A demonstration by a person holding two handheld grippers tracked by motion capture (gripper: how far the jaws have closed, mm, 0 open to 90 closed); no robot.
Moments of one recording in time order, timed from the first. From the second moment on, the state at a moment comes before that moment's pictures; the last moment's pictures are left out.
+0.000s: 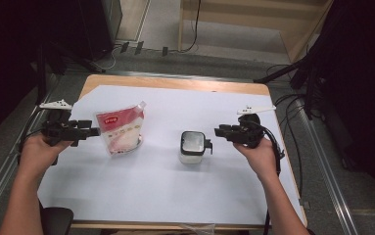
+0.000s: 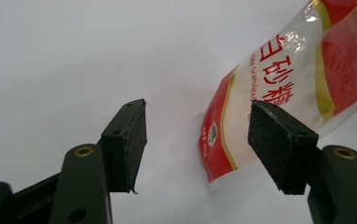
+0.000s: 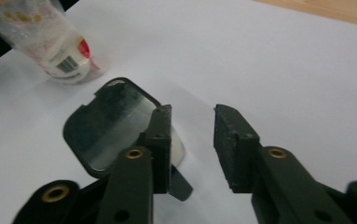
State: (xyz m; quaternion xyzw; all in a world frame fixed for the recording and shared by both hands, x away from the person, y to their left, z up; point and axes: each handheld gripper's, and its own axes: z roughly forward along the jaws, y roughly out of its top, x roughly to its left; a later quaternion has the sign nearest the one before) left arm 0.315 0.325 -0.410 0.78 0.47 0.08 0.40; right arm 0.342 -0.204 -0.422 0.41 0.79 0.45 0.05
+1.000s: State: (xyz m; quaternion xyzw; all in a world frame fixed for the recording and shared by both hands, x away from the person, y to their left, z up) left arm 0.318 0.325 -0.417 0.78 0.48 0.07 0.39; right arm 0.362 -0.255 -0.471 0.45 0.77 0.43 0.11
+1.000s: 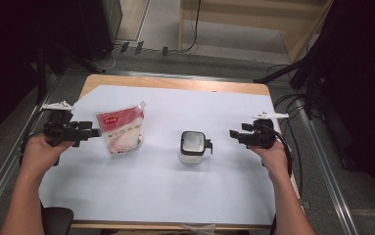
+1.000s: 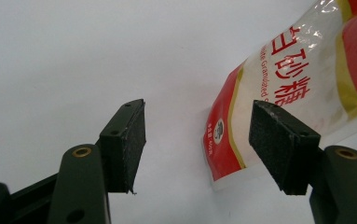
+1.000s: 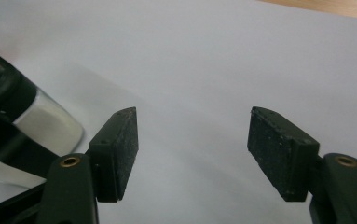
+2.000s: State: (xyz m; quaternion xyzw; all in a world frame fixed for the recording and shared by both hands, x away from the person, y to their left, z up) left arm 0.324 0.322 -0.429 0.78 0.49 0.07 0.38; right arm 0.366 -0.257 -0.485 0.47 0.78 0.40 0.13
